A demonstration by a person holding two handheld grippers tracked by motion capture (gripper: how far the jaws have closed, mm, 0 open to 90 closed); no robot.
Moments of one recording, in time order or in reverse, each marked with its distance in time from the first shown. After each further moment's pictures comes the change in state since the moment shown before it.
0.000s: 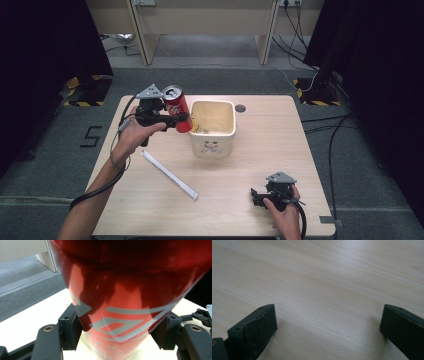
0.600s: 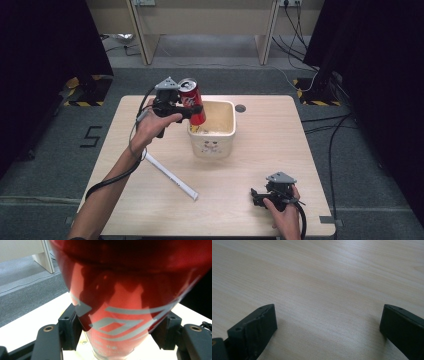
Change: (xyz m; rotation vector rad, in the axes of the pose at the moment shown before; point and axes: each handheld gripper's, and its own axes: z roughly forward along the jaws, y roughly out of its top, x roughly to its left) left arm -0.001 0.023 0.043 -0.004 -0.008 -0.014; right arm 0.000 0.000 0.000 0.002 -0.001 0.000
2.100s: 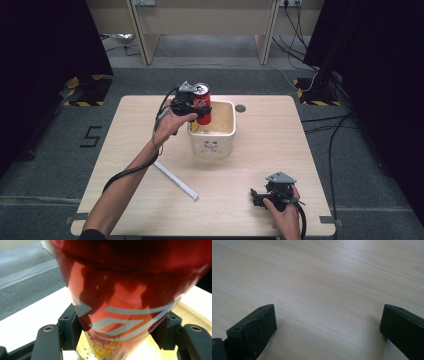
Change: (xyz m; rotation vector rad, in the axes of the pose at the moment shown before) left arm 0.024 -0.022 0.075 0.091 0.091 0.005; right arm 0.000 0.000 0.000 0.002 0.004 -0.006
